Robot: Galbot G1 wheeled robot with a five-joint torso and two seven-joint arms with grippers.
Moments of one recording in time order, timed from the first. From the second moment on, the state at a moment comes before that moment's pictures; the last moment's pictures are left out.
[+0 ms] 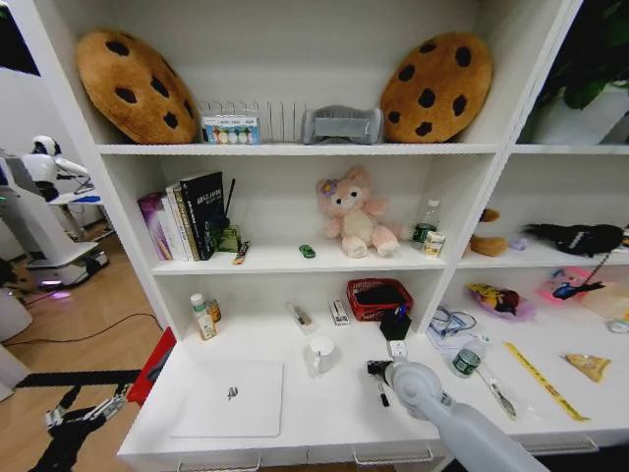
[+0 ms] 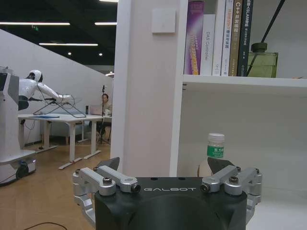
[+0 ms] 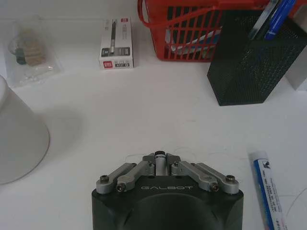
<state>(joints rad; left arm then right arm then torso) 2.01 -1.18 -1.09 -2.02 -0.75 -0.26 0.15 -1.08 0.86 0.10 1.93 1.16 -0.74 0.74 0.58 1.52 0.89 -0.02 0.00</state>
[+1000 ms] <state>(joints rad) 2.01 -1.18 -1.09 -2.02 -0.75 -0.26 0.15 -1.07 1.08 0.30 1.64 0.30 0.19 0.27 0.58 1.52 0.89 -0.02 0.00</state>
